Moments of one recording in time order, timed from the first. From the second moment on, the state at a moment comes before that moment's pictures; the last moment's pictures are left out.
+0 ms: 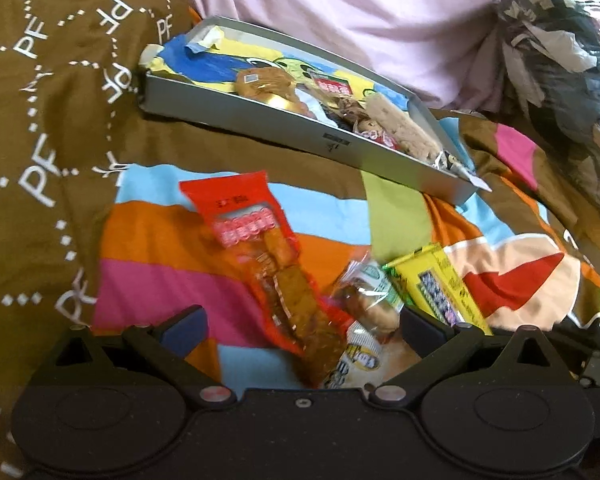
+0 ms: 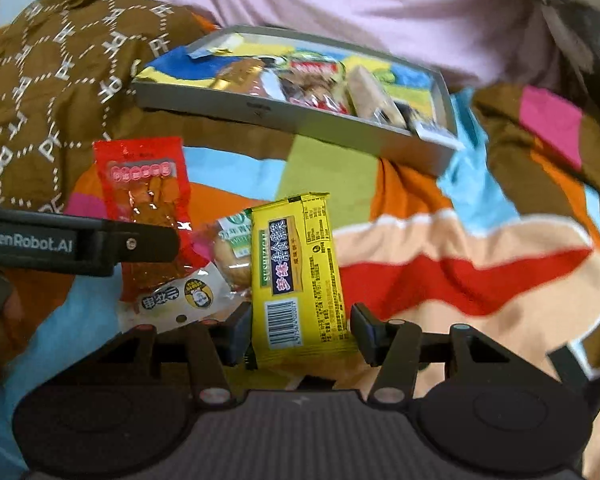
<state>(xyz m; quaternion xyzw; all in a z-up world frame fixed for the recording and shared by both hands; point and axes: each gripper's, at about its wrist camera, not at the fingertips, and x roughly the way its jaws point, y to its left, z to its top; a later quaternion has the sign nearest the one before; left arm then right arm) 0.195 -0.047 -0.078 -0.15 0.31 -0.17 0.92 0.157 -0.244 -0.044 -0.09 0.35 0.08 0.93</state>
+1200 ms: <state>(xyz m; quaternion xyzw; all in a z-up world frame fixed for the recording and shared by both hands) 0.224 -0.076 -0.077 -0.15 0.31 -0.12 0.93 0.176 -0.246 -0.047 0.00 0.37 0.10 0.92</state>
